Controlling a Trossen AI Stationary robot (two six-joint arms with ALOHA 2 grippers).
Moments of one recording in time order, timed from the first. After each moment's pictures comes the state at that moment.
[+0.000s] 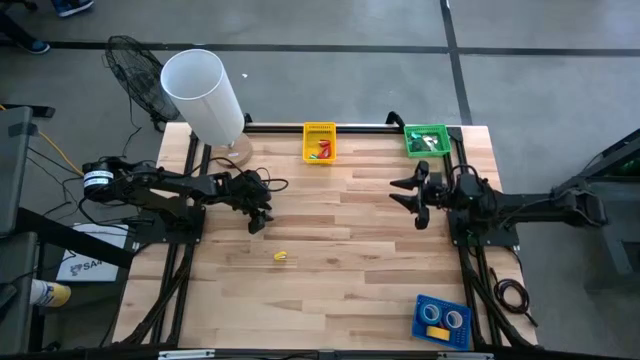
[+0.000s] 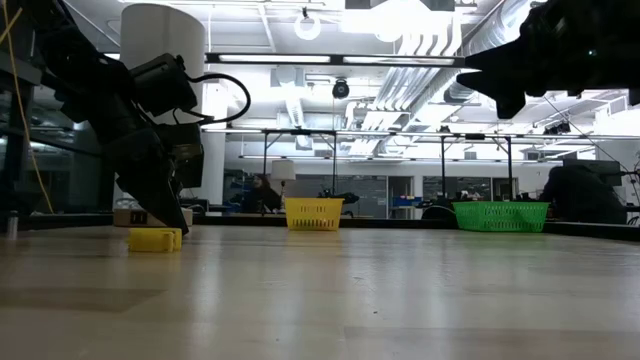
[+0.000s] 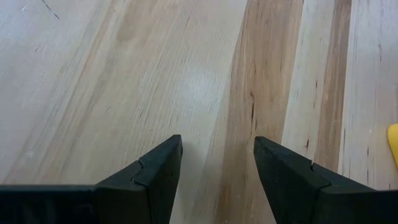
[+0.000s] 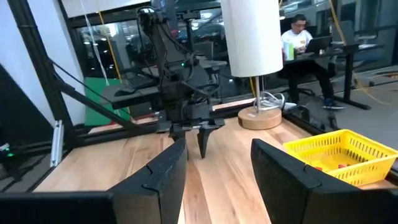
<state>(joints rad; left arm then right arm) 0.29 1.28 0.36 0.01 0.20 -0.12 -0.18 0.53 0.11 0.49 -0.04 0.17</state>
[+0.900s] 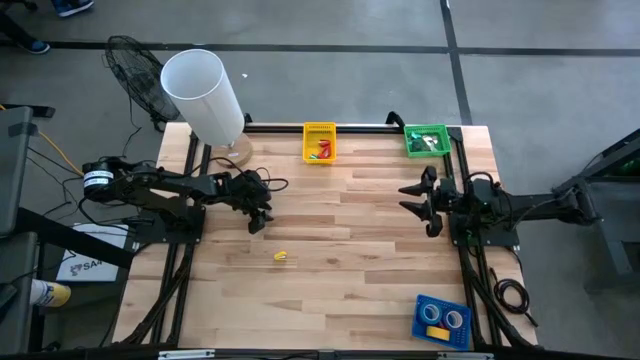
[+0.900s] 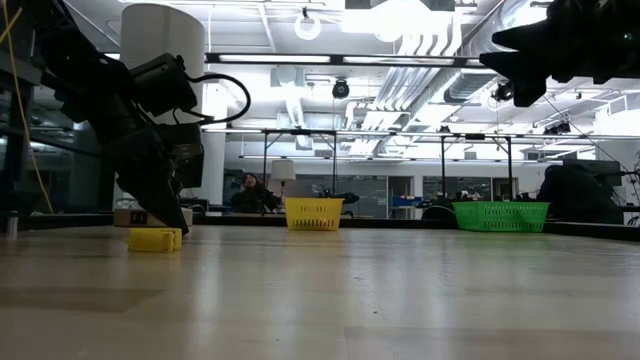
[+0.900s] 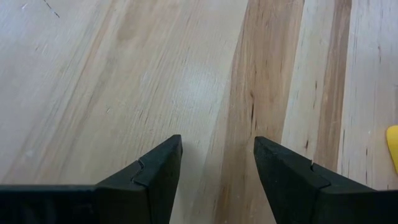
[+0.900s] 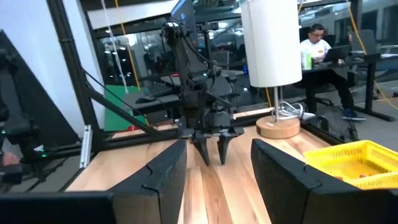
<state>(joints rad) 0.29 1.28 0.37 0.01 0.21 -0.13 -0.02 0.30 0.11 0.30 0.06 0.16</state>
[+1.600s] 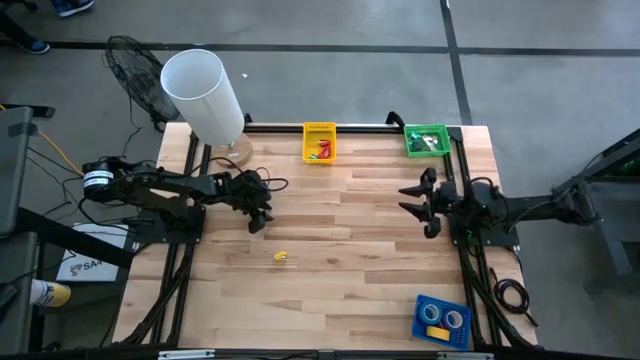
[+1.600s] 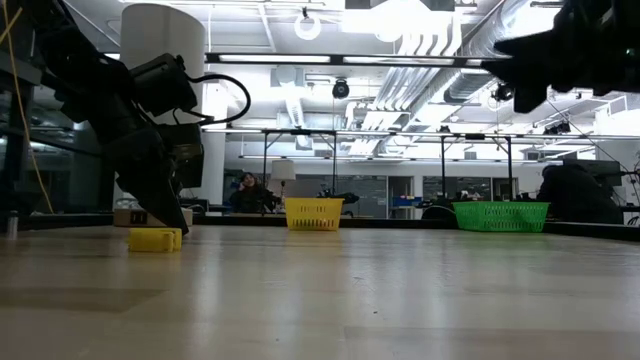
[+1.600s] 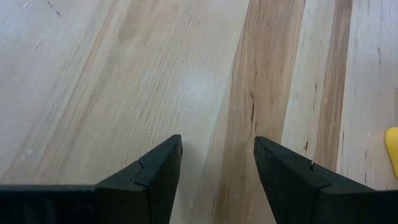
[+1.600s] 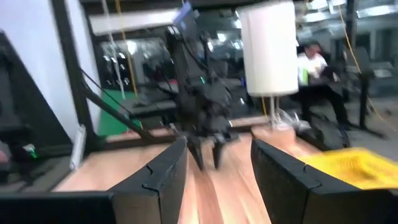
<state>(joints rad) 0.29 1.28 0.37 0.01 0.21 -0.14 -0.01 0.29 0.02 0.45 0.07 0.10</state>
